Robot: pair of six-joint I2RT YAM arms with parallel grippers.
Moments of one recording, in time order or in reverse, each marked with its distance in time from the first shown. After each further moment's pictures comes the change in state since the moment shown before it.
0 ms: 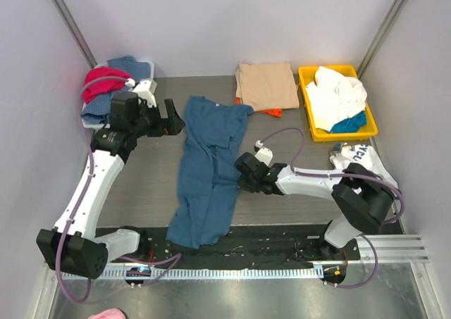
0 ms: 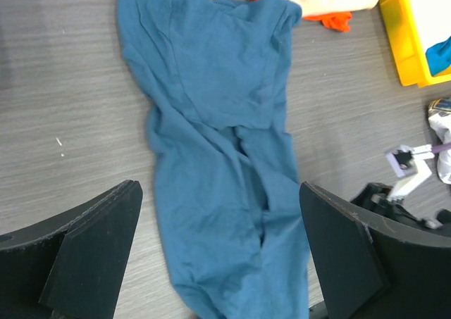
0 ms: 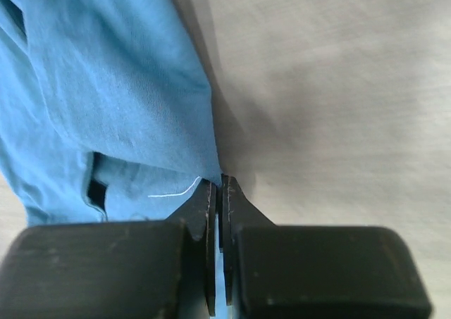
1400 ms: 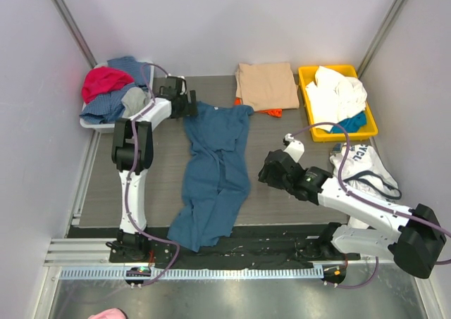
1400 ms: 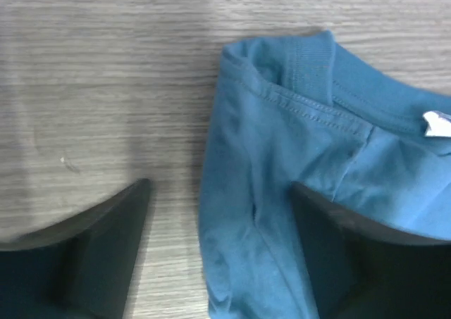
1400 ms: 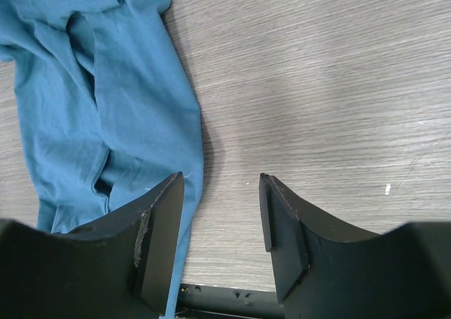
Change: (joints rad) left arm -0.004 1.108 0.572 0.194 -0.233 0.006; right arm -0.076 -0.488 -0.090 -0.288 0.120 -0.167
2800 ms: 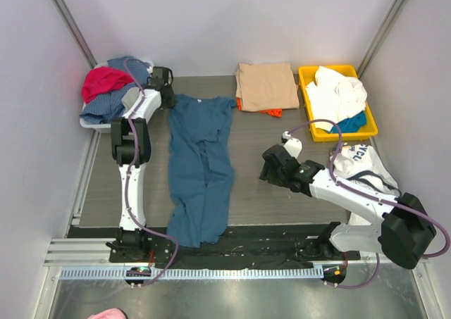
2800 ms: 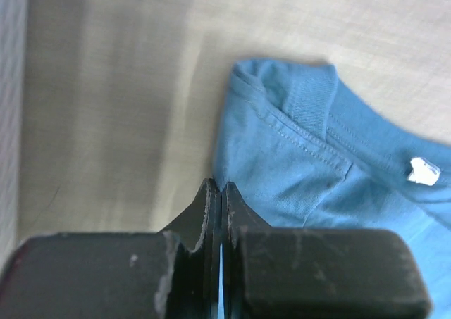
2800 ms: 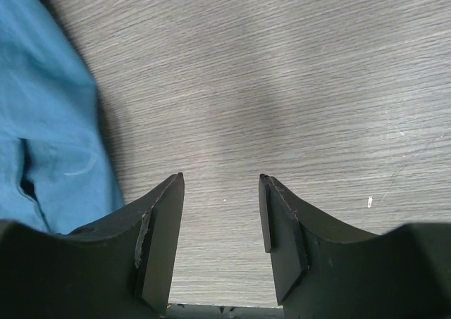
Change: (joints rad) left arm 0.107 0.137 0.268 -0.147 -0.100 -0.084; right arm -0.074 0.109 0.023 0.004 -0.031 -0.040
